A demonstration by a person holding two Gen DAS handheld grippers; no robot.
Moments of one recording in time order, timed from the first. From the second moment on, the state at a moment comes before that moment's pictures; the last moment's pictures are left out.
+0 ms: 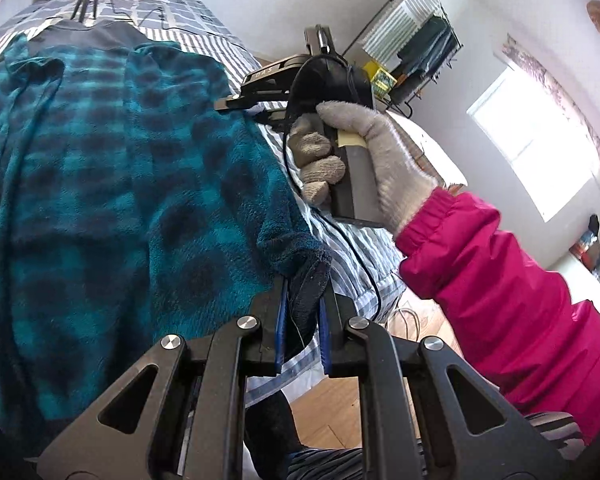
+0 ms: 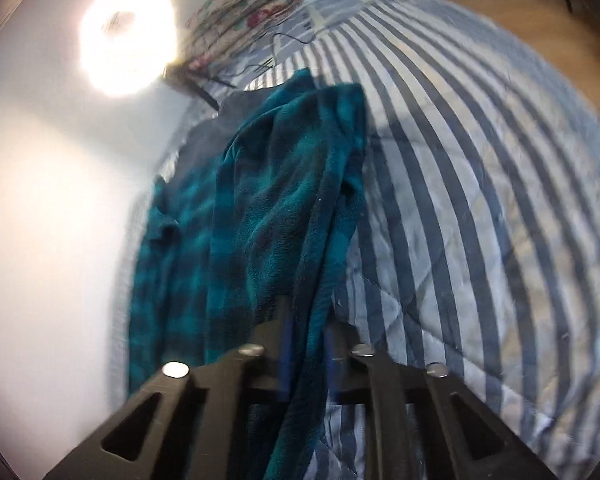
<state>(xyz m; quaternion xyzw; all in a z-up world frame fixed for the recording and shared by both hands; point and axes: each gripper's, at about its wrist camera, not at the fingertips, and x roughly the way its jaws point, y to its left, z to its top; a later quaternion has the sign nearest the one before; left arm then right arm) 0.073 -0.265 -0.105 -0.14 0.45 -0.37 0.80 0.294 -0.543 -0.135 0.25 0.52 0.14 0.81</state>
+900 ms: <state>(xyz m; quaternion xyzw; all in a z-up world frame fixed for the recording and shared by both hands) 0.028 -0.110 -0.153 -0.27 0.48 -0.25 0.80 0.305 -0.221 -0.131 -0.20 0.54 0.12 0.81</state>
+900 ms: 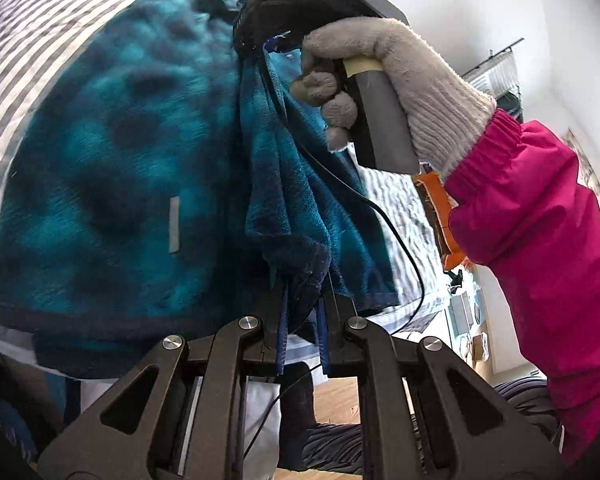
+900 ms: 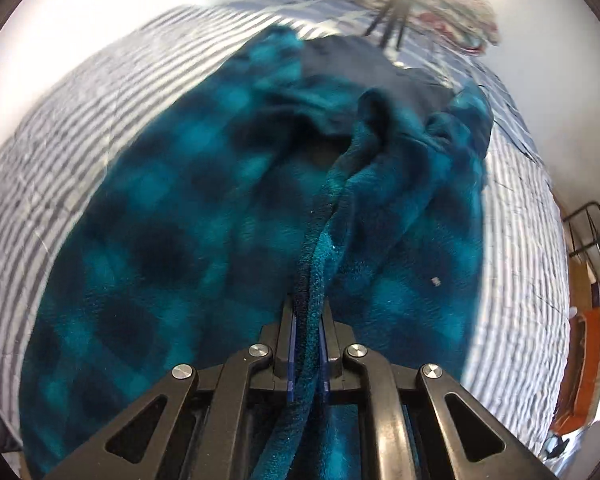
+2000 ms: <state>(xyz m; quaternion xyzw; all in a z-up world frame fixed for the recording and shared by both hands) 0.001 -0.085 -0.120 -0.20 0.48 -0.28 0.80 0.196 -0.349 -0.036 0.05 0.49 0.22 0.84</state>
